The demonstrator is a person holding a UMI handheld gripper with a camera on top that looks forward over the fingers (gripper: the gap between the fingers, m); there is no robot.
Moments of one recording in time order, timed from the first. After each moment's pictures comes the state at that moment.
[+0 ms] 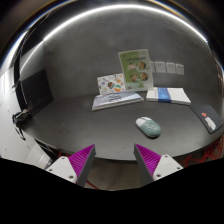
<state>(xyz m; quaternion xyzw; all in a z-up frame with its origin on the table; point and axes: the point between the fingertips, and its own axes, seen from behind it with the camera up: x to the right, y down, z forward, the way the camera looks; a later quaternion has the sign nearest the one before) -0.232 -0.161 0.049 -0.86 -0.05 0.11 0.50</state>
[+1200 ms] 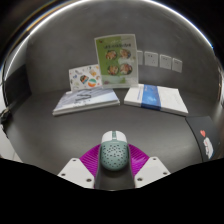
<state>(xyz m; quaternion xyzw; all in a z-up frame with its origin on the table) -0.452 -0.041 -0.004 -0.89 -0.04 0.04 0.46</state>
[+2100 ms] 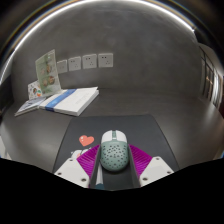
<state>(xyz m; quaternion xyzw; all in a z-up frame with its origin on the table) 0.042 -0.050 -0.001 -0.87 0.00 0.00 0.48</state>
